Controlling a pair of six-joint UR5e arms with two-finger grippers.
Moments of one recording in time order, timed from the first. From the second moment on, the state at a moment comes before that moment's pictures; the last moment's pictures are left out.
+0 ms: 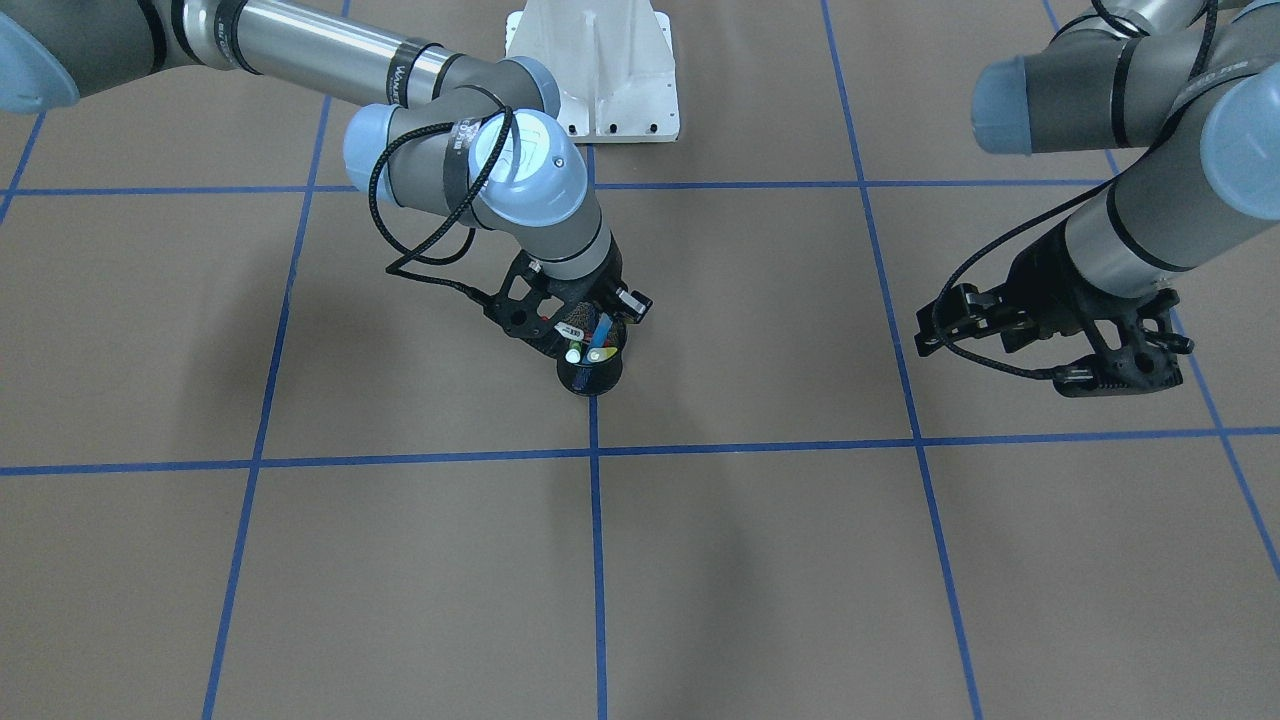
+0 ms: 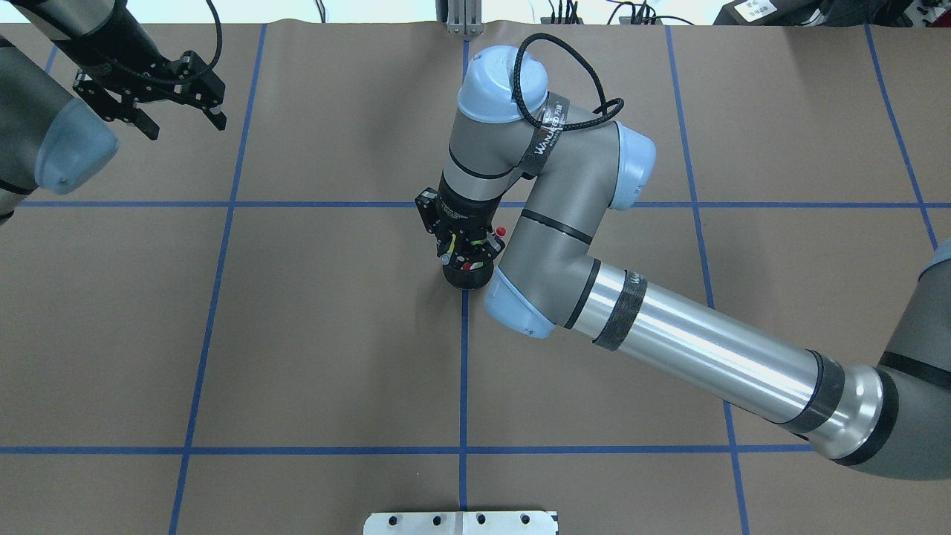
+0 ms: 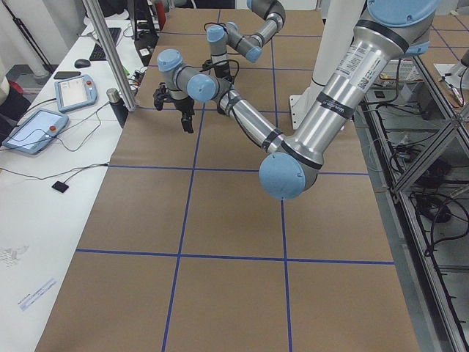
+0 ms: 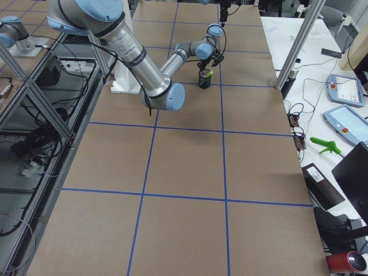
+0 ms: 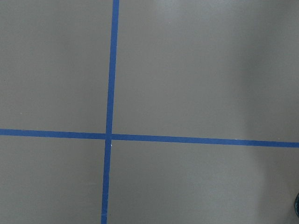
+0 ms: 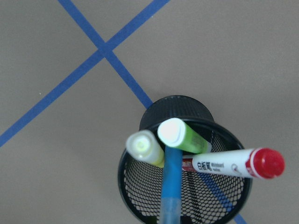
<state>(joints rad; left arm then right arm) -1.09 -2.12 -1.70 -1.39 -2.40 -0.74 0.62 -0.67 1.38 -1.47 2.21 1.84</state>
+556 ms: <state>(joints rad) -1.09 -2.13 -1.70 -1.39 -2.40 -0.74 0.64 -0.67 1.40 -1.47 2.24 1.84</state>
